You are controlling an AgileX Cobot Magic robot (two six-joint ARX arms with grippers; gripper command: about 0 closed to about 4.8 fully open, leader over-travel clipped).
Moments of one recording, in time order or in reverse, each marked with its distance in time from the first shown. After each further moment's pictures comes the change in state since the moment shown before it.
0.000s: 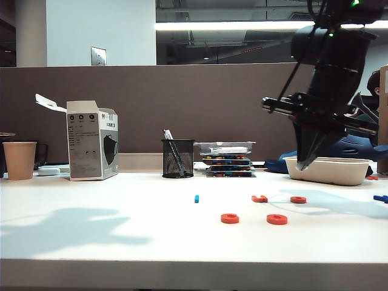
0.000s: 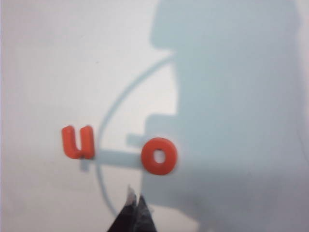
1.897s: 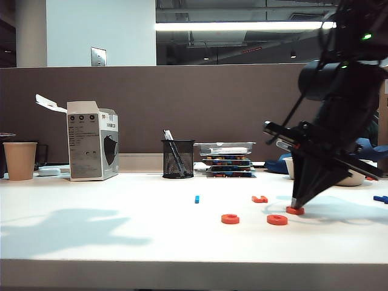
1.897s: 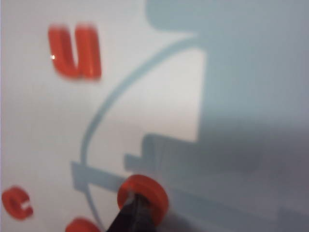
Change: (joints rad) left arm 0.000 0.000 0.000 0.003 0.000 0.000; right arm 0.005 0.013 -0.225 0.085 -0.192 -0.047
